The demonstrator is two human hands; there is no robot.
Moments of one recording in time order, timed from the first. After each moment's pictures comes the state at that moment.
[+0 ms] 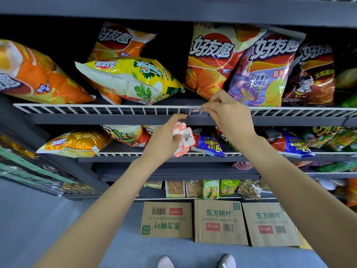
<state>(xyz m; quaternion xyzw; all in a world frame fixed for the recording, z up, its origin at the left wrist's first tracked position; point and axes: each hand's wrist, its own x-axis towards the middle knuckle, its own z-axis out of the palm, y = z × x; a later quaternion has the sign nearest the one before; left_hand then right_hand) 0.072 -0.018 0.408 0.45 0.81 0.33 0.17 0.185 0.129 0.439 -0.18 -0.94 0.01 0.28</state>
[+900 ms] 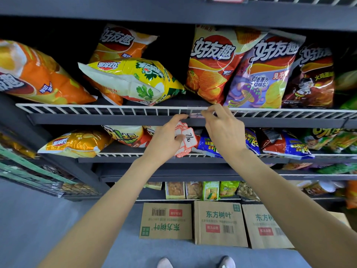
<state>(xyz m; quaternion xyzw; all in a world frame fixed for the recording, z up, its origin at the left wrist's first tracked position) 0.076 -0.018 0.419 0.44 0.82 0.32 0.16 0.184 0.108 0.412 -0.23 -0.92 -0.12 0.29</state>
